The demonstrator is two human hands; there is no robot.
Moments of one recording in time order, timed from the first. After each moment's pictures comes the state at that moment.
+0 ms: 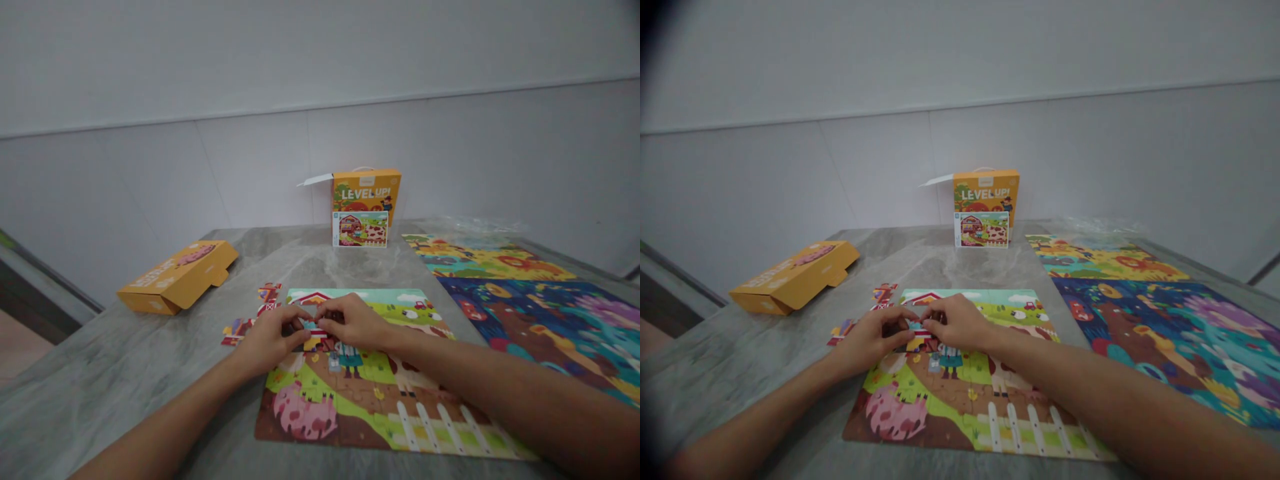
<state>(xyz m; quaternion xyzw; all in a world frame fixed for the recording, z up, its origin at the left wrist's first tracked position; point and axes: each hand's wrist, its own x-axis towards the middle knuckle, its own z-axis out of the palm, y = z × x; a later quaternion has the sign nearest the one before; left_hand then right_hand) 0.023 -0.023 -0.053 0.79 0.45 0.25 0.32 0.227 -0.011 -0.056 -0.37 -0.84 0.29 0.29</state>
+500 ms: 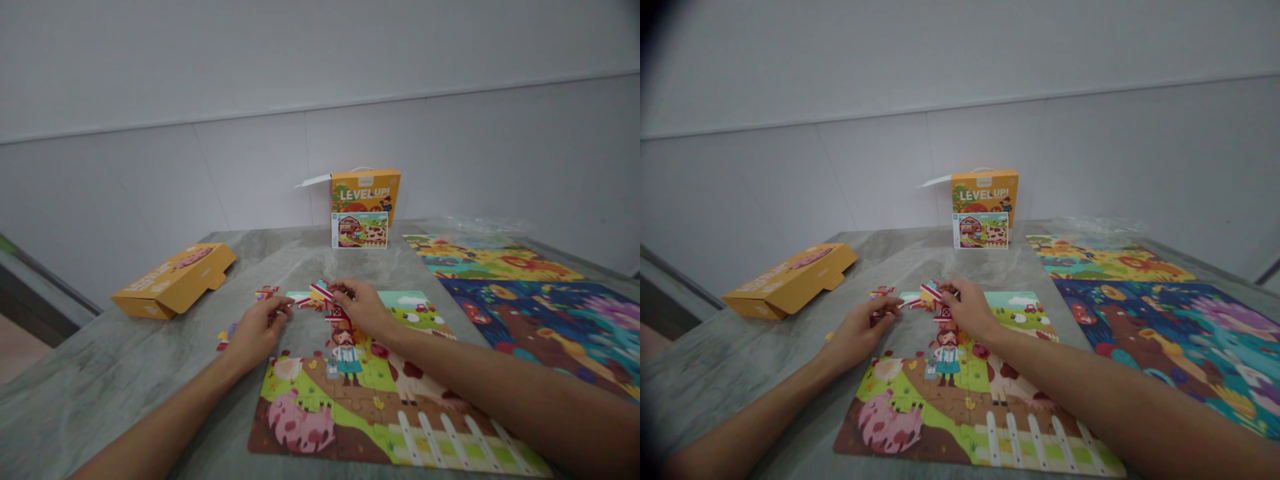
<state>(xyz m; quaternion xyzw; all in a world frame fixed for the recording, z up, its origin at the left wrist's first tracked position) 0.009 -0.005 -0.061 0.77 0.52 0.29 0.22 0.243 0.022 -0.077 -0.48 -0.71 0.26 0.44</state>
